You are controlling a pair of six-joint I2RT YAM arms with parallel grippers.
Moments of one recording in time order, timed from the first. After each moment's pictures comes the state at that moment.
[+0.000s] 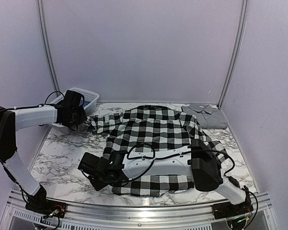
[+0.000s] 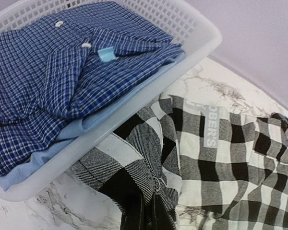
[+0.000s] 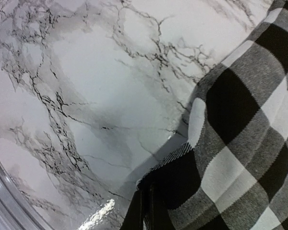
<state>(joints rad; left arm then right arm) -0.34 1.63 1.09 -0.27 -0.34 -0.65 1.38 2.46 2.12 -0.73 0.25 0.61</state>
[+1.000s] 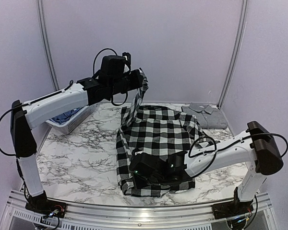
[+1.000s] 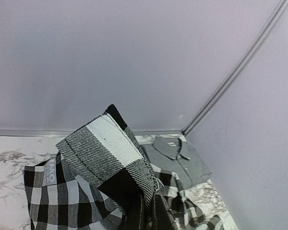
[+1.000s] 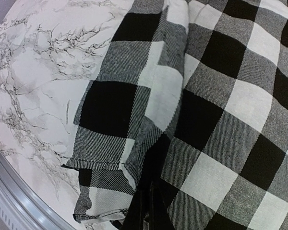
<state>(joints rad) -0.78 1.88 1.80 -0.17 -0.23 -0.55 1.34 1.78 1.12 -0.30 0.32 0.85</state>
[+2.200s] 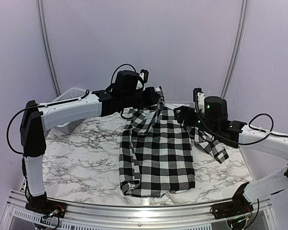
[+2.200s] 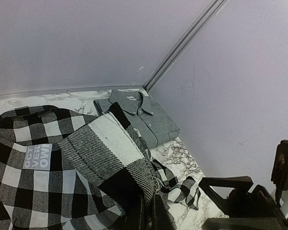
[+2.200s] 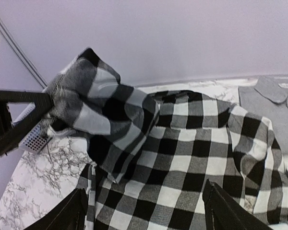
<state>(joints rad) -0.86 1.99 1.78 -0.07 0.00 -0.60 0.70 1.24 0.84 0.08 0.22 0.48</state>
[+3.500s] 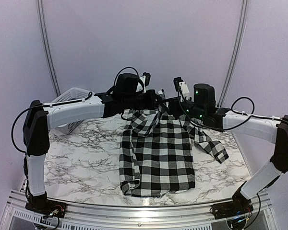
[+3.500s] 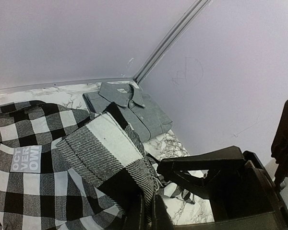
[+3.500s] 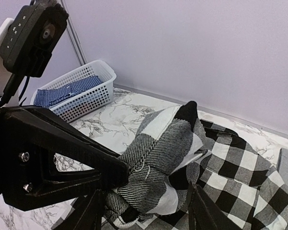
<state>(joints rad) -0.84 2.03 1.77 -0.02 0.11 -0.60 0.60 1.51 1.08 0.18 -0.12 0.18</state>
